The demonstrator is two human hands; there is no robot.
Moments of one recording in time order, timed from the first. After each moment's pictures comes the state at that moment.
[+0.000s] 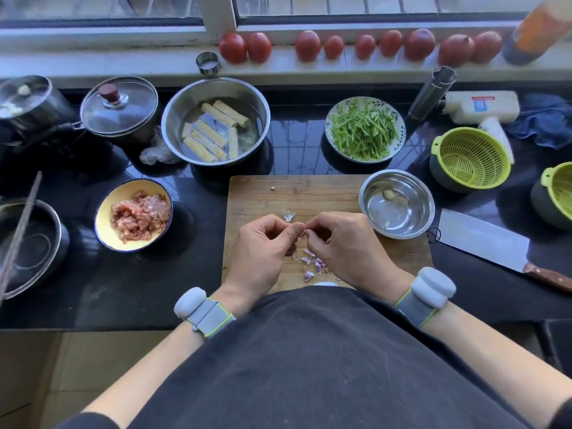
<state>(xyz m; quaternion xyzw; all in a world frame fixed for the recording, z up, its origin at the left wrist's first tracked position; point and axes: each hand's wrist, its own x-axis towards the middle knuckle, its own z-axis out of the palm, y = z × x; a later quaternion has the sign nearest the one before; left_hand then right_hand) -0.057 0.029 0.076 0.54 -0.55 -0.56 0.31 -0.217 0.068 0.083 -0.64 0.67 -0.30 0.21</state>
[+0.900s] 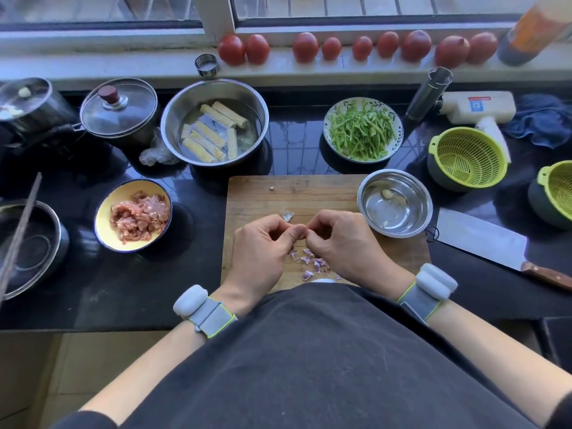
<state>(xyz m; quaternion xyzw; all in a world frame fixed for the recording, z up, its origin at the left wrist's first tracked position) -0.057 0.031 0.081 0.54 -0.62 -0.49 0.29 -0.215 0.067 0.089 -0.54 0.71 -0.29 0.34</state>
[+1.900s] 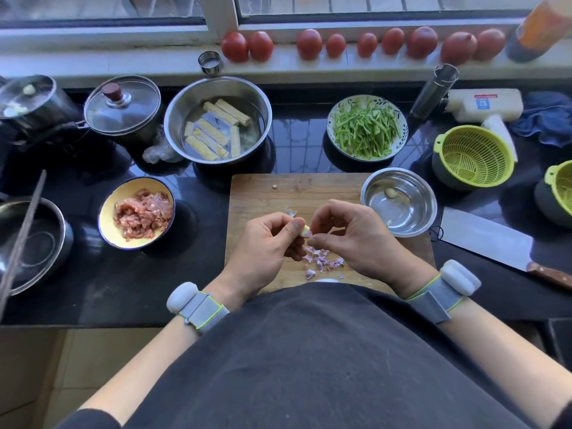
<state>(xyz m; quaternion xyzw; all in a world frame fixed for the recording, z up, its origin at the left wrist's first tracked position) -0.056 0.025 0.083 0.47 -0.50 -0.68 0.27 -0.234 0.067 0.100 -0.56 0.60 -0.36 0.45</state>
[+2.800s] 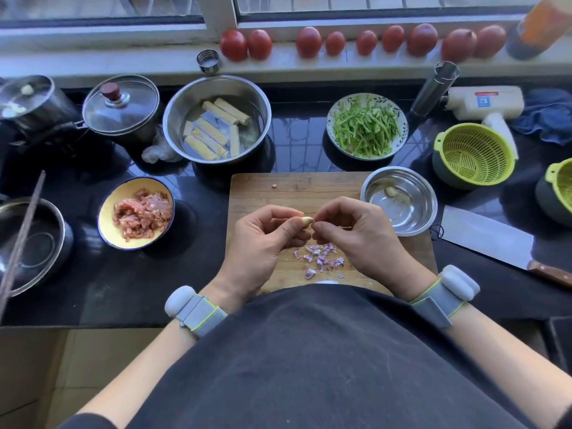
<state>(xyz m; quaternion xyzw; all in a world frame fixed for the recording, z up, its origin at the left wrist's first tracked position) -0.056 0.028 0.091 0.45 -0.44 -0.70 0.35 -0.233 0.071 0.094 -0.50 0.61 -0.43 0.43</state>
